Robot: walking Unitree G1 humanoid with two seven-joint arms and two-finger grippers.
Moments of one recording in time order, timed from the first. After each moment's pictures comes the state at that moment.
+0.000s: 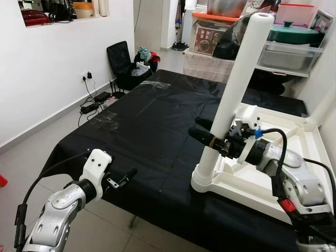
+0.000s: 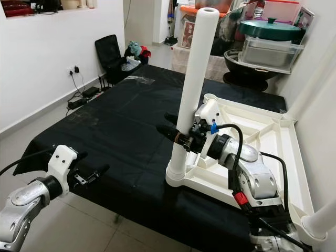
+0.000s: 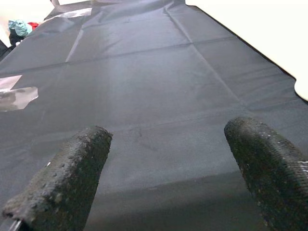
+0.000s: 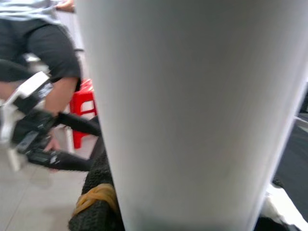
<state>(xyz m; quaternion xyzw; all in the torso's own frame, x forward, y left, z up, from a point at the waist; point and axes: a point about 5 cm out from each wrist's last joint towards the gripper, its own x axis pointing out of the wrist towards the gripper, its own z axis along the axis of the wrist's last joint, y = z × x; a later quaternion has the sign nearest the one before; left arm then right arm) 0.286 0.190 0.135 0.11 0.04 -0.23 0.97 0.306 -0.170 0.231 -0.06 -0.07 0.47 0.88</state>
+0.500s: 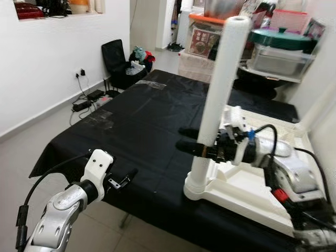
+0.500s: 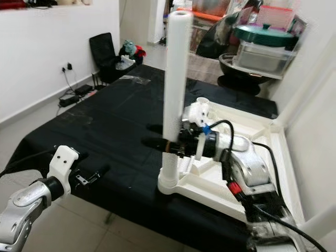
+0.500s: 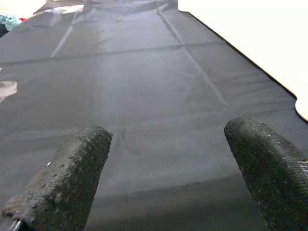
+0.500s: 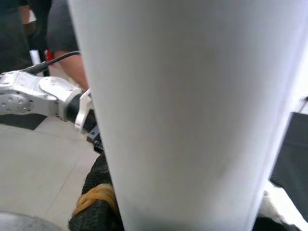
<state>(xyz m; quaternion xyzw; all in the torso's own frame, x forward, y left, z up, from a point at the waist) 0.281 0.186 0.129 0.10 0.05 -0.23 0.97 0.311 -0.140 0.230 -0.06 -0.04 0.61 0.79</state>
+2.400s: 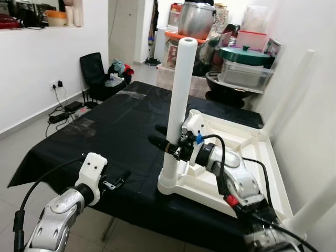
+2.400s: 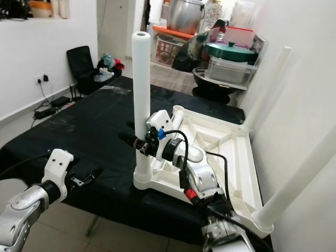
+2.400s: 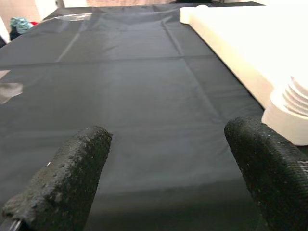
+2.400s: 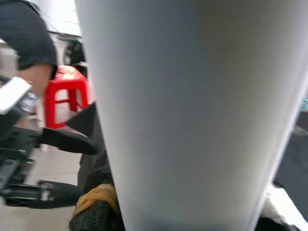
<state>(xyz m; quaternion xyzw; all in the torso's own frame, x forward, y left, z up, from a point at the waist) 0.284 0.196 0.117 0.08 0.07 -0.17 0.98 0.334 -0.089 0.182 -0.05 -0.02 0.43 0.90</state>
